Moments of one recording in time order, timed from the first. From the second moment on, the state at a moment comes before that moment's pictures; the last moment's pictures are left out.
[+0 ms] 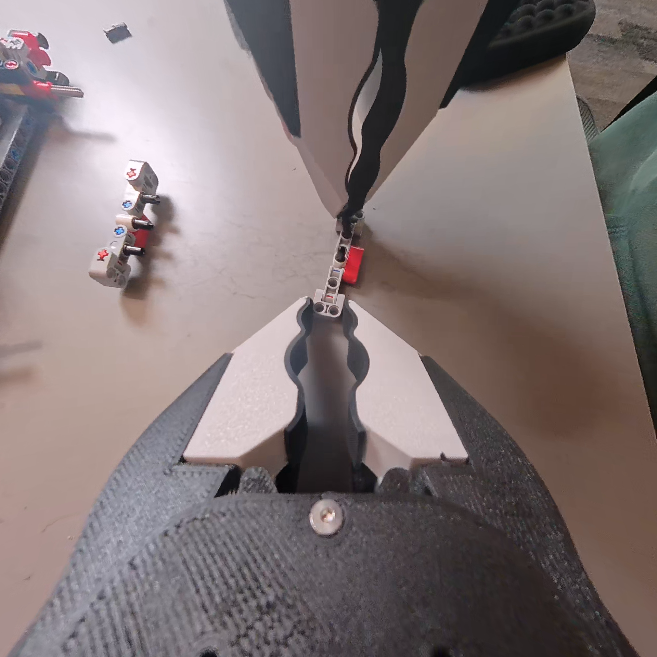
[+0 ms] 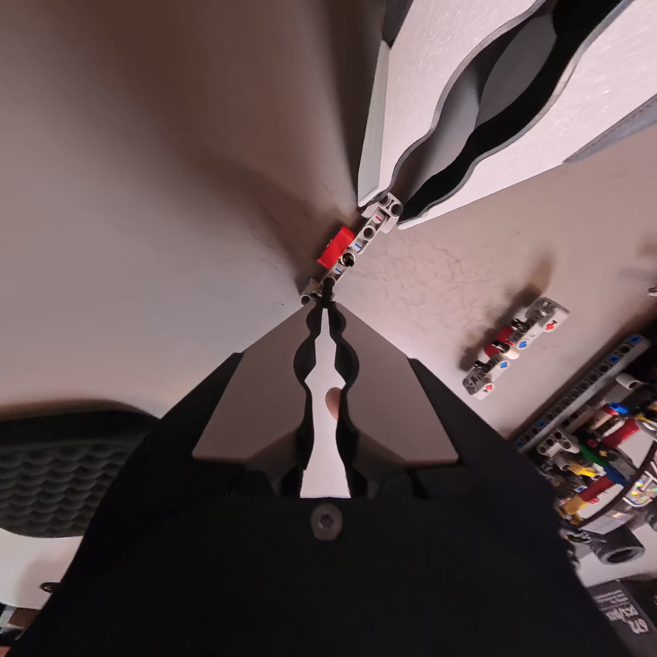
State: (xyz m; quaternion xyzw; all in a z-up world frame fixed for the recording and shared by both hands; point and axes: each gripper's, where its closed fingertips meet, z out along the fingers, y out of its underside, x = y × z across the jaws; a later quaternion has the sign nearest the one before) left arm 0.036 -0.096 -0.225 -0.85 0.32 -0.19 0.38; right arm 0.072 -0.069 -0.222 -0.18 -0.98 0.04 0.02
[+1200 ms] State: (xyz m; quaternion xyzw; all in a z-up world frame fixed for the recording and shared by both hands) left arm 0.077 -0.121 -0.136 -0.69 0.29 -0.44 0.49; right arm 0.064 -0.125 -0.133 -0.18 -0.90 0.32 0.23
